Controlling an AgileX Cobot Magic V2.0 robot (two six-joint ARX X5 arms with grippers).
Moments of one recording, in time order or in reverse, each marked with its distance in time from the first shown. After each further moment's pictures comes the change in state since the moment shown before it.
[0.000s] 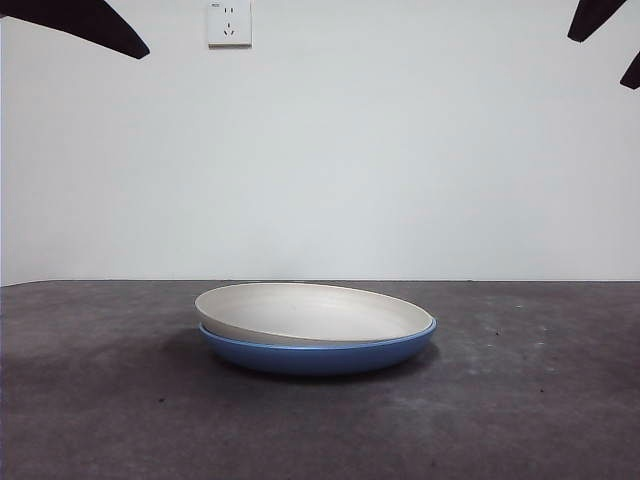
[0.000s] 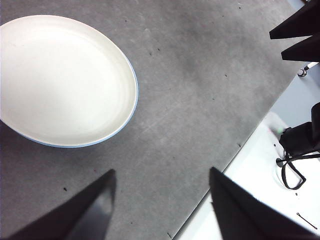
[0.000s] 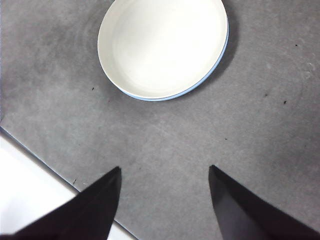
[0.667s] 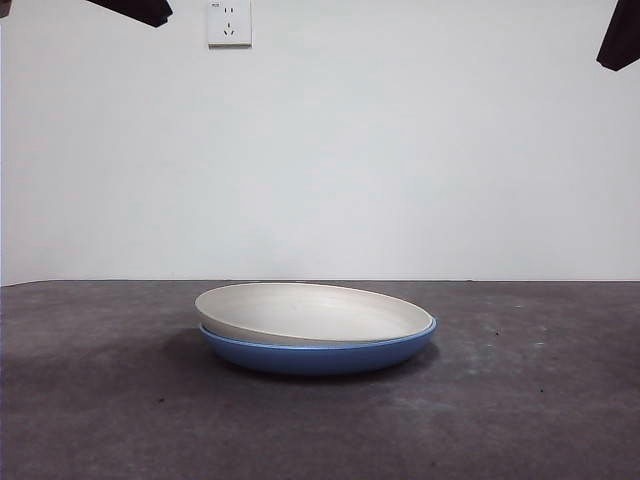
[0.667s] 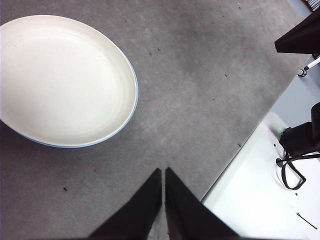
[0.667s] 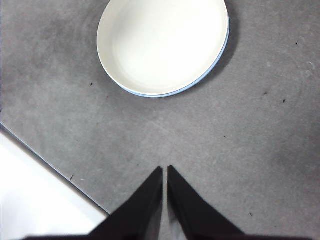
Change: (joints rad) left arm 0.000 0.000 0.000 0.000 0.000 0.000; right arm 0.000 0.000 0.000 -0.011 0.002 -0.022
